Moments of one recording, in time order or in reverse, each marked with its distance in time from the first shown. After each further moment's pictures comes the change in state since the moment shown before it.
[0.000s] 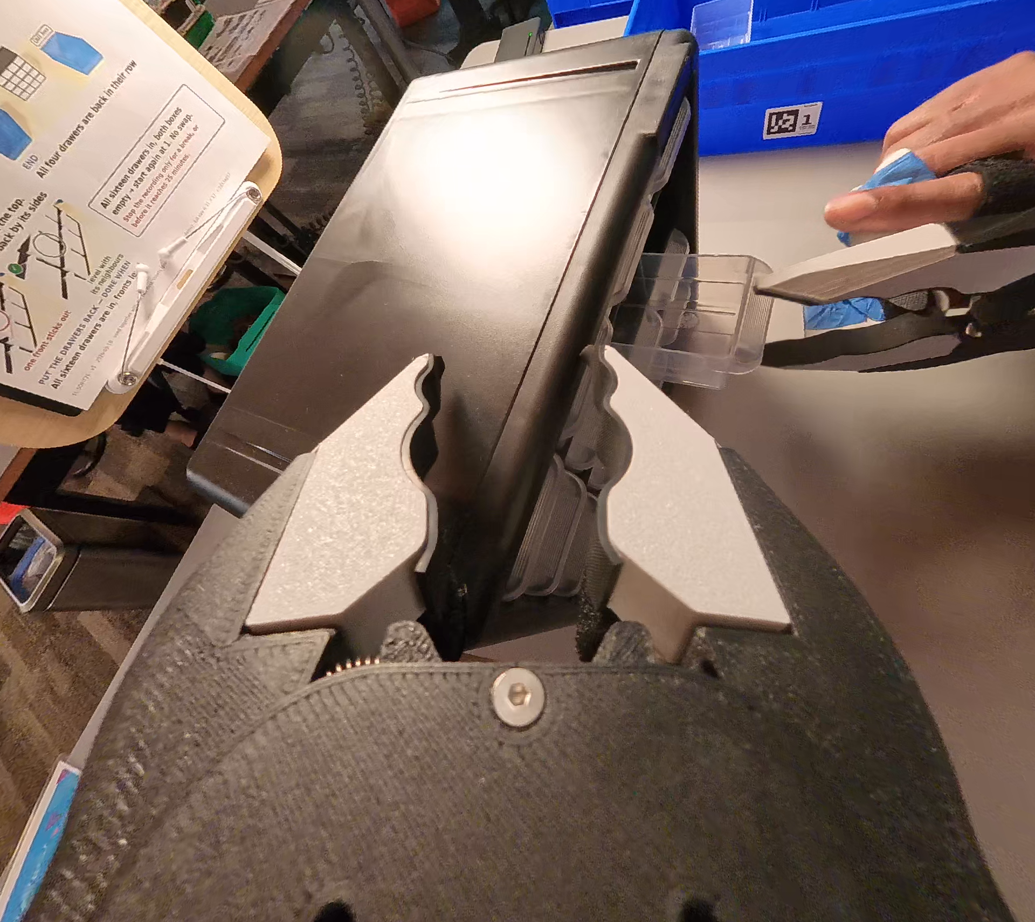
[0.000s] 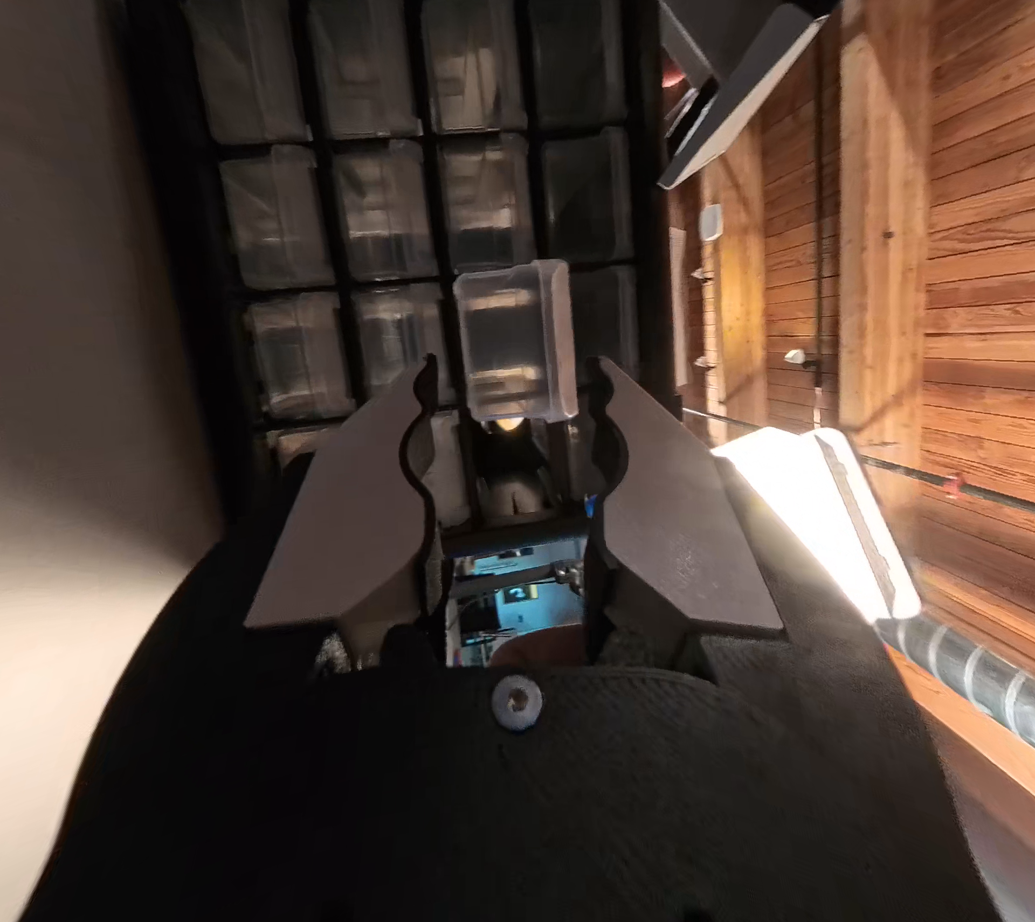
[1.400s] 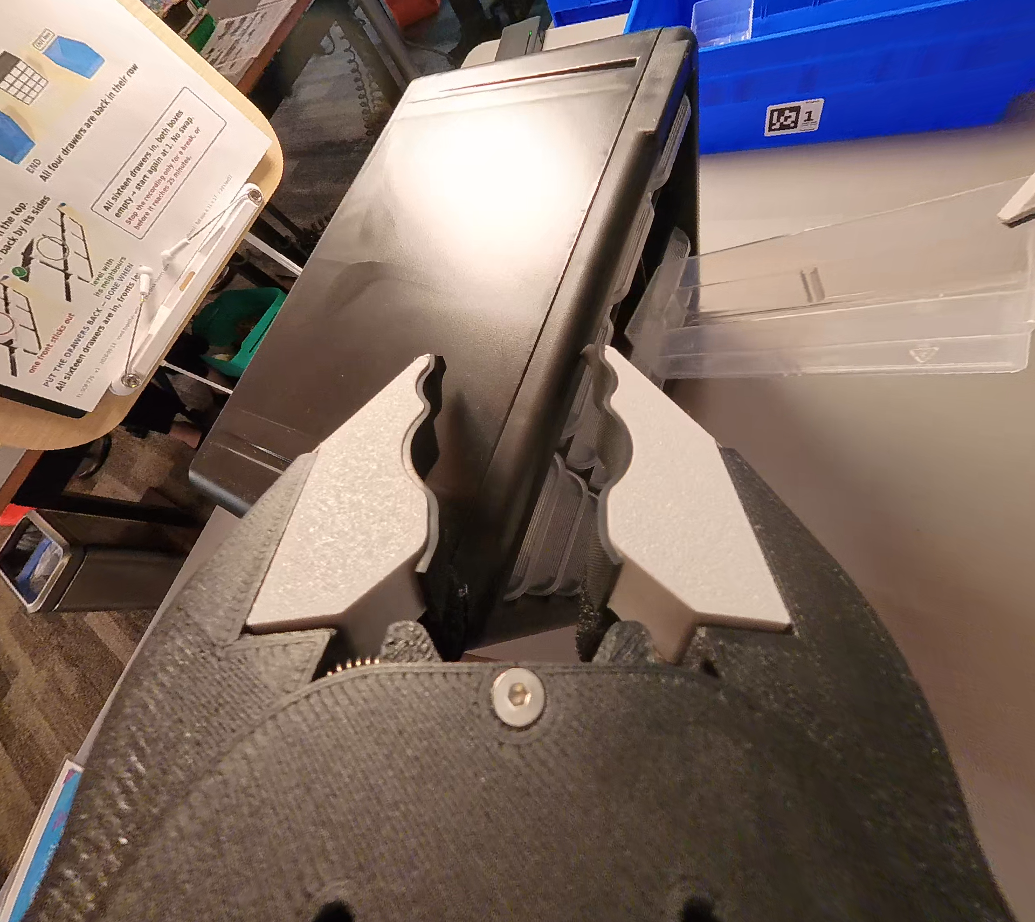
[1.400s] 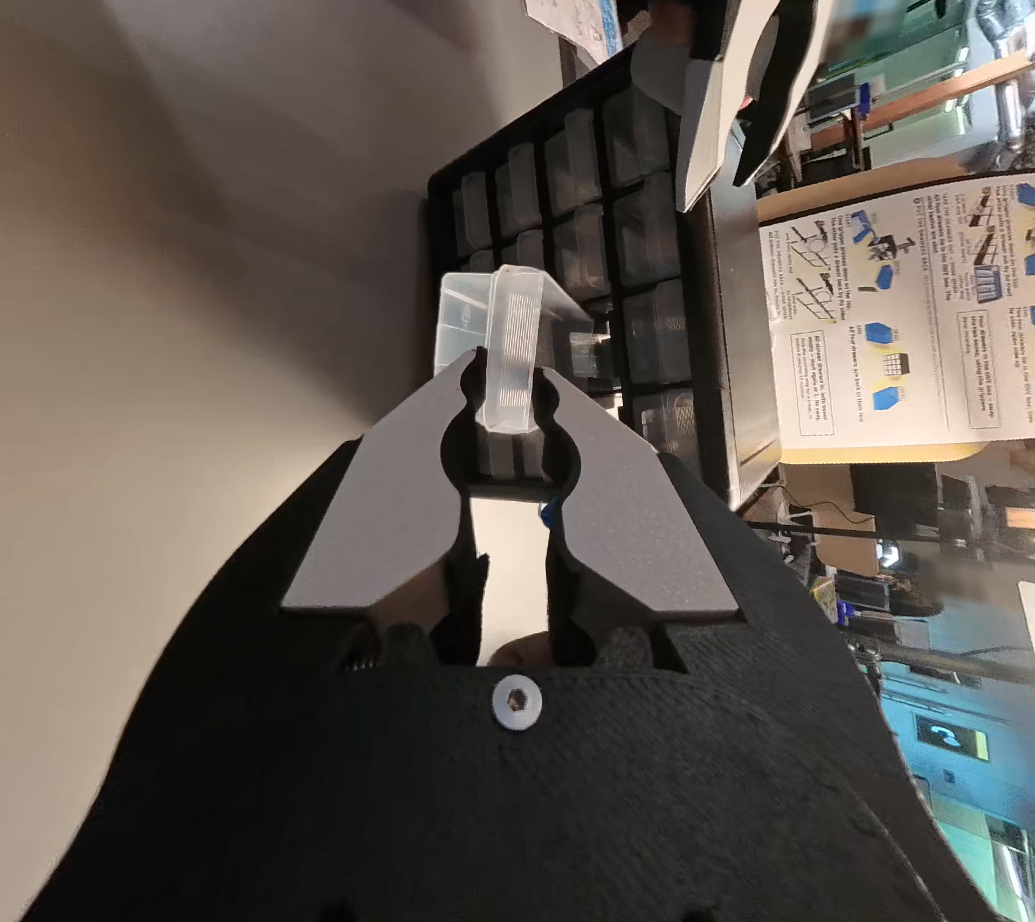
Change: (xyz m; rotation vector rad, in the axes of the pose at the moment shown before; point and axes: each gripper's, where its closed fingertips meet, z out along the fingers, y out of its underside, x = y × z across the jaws) left arm 0.000 0.000 0.001 -0.001 -0.002 0.008; right arm 0.058 -0.023 -0.070 0.075 -0.709 0.393
